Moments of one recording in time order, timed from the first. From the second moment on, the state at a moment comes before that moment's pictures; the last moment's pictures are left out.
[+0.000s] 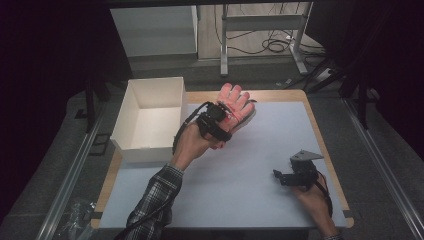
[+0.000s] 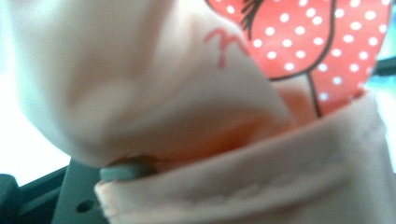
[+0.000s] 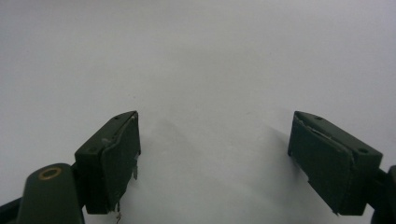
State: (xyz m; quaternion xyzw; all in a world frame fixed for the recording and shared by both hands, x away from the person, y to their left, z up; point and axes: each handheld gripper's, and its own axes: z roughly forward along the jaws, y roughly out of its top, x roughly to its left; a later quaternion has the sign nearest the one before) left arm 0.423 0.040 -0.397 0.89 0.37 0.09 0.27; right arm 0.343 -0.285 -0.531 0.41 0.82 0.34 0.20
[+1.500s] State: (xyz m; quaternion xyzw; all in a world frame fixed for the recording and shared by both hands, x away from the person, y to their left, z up) left arm 0.453 0.194 -0.361 0.78 0.55 0.18 0.24; right arm 0.343 -0.285 -0.531 0.41 0.82 0.34 0.20
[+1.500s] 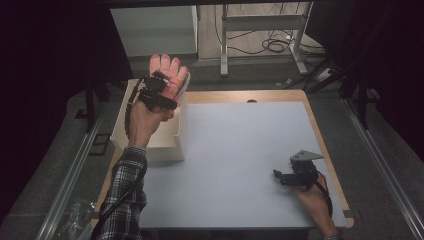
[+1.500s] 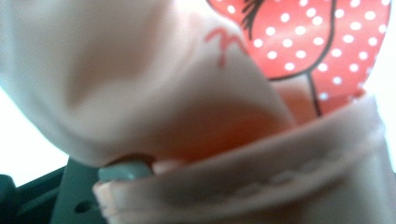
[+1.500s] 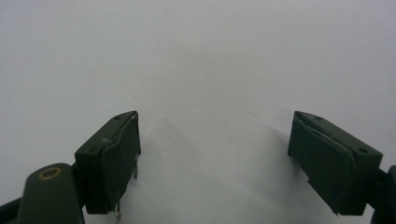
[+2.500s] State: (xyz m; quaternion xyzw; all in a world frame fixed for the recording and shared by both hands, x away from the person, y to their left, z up) left arm 0.489 0.204 -0.460 0.77 0.60 0.11 0.17; right arm 0.343 -0.285 -0.531 0.41 0.82 0.34 0.20
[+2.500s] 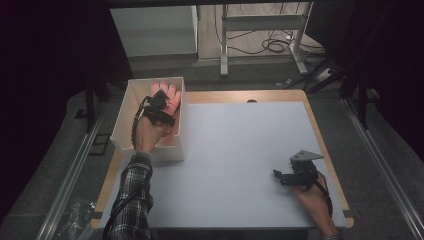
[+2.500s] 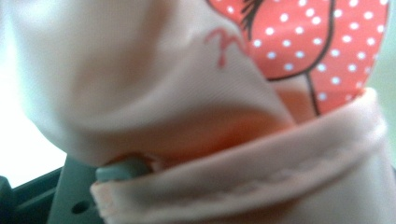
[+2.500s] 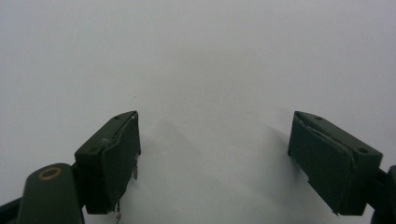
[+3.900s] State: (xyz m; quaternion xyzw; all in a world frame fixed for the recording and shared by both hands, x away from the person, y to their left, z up) left arm 0.491 0.212 -0.463 0.78 0.60 0.07 0.18; right arm 0.343 -0.285 -0.531 0.41 0.82 0.34 0.20
